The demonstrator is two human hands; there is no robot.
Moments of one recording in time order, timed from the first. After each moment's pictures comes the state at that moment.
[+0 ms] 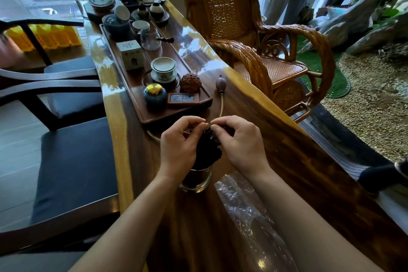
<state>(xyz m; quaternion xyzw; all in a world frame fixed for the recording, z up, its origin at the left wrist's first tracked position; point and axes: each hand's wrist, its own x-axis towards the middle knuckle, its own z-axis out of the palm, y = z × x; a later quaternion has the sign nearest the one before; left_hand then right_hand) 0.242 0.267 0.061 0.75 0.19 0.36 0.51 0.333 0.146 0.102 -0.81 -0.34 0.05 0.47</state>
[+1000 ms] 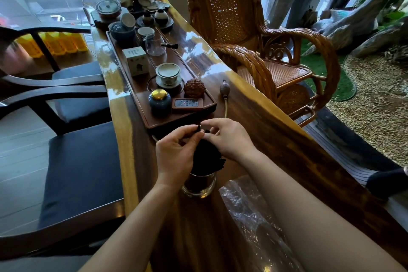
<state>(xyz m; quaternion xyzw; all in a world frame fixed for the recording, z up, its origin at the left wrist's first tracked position) 0.234 0.273 0.052 0.72 0.25 0.38 0.53 0.360 0.187 0.095 -0.87 -0.37 0.17 0.27</state>
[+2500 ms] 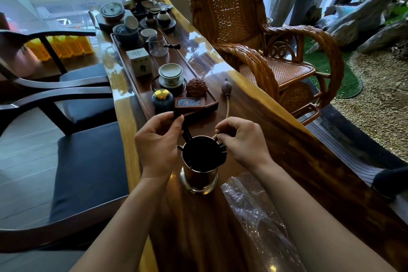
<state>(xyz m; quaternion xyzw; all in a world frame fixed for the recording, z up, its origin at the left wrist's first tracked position) 0.218 0.287 0.086 0.64 0.30 0.46 0.53 0.347 0.150 0.103 -0.83 -0.36 0.08 0.43</state>
